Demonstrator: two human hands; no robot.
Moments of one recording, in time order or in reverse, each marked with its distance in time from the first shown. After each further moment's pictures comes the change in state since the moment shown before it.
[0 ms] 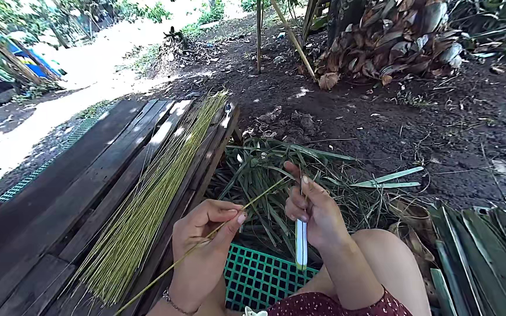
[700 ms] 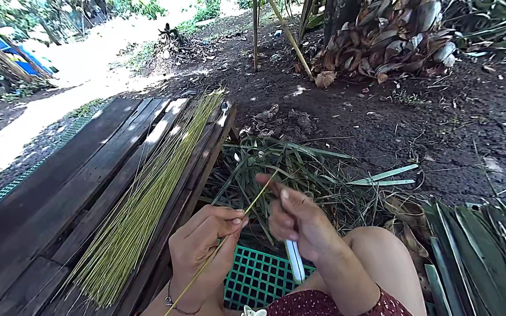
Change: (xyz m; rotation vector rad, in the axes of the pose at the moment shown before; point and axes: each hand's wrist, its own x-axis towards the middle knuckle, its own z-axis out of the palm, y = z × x) left_hand 0.001 -0.011 -0.005 0.280 -0.088 0.378; right_hand -0.011 0.004 0.011 -0.010 -0.330 0.145
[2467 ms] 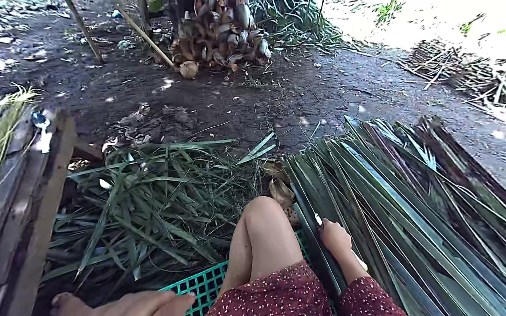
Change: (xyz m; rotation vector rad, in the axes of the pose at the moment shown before) left_hand 0.055 0.032 0.030 -0.035 -1.402 -0.019; right_hand -0.300 -0.022 -0.233 -1.367 1.482 1.243
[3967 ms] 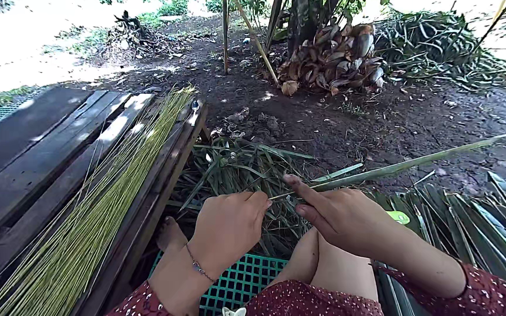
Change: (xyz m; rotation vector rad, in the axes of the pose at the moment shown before) left_hand 0.019 -0.033 0.027 0.445 0.956 -0.181; right_hand -0.227 -0.201 -0.133 -0.066 0.609 -1.833
